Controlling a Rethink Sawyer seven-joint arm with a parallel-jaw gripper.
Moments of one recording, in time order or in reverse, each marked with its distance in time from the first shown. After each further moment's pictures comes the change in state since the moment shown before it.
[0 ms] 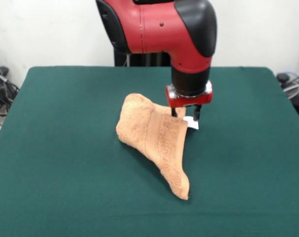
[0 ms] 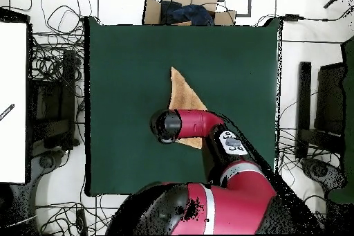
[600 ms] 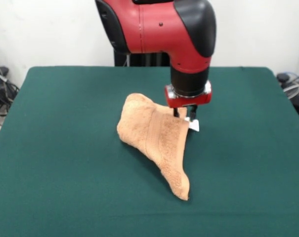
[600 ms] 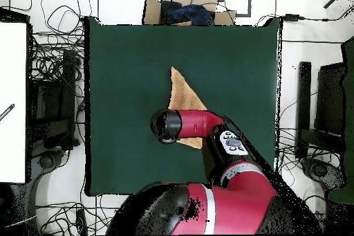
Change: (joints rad) arm -0.006 0.000 -0.002 -0.002 -0.001 -0.001 0.000
